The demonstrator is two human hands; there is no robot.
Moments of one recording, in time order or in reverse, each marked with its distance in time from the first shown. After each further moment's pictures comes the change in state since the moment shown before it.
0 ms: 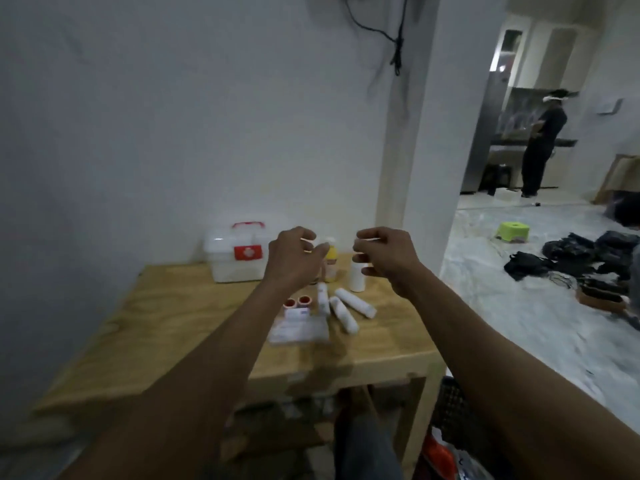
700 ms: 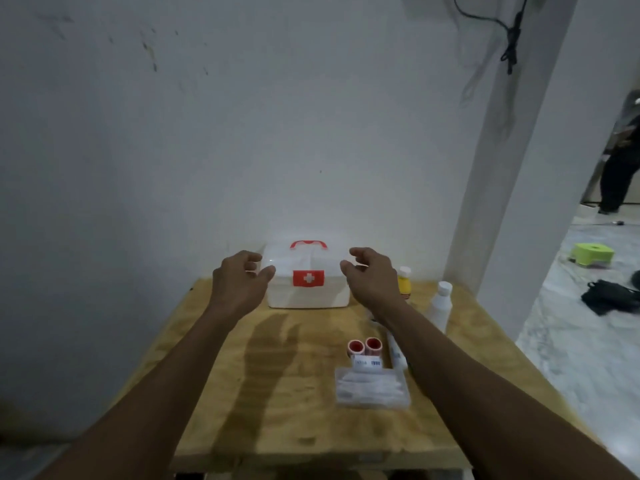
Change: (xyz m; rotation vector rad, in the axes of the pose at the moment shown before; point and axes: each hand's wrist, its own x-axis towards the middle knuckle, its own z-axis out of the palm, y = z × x) left_hand 0.075 -0.133 -0.124 0.111 0.231 -0.213; right_hand 0.071 0.011 0.168 -0.207 -0.061 -0.156
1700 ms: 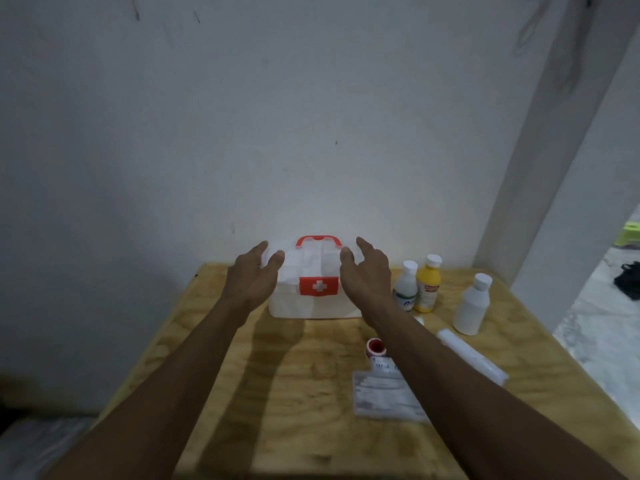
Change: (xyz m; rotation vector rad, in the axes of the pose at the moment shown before) left_hand 0.044 -0.040 0.037 -0.006 -0.118 -0.107; right_hand 0.028 0.024 0.060 -0.066 0.004 0.108
